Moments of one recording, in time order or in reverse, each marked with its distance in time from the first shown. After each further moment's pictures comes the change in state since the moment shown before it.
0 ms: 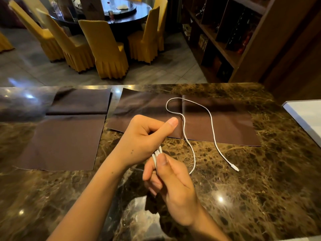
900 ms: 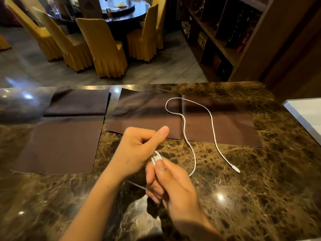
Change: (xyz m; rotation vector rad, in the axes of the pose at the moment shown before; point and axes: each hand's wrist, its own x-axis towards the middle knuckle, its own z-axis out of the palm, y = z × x) left_hand -0.012 -0.018 0.001 -0.037 0.120 -0.064; right_hand -0.003 -0.004 0.000 0.121 0.056 0.152
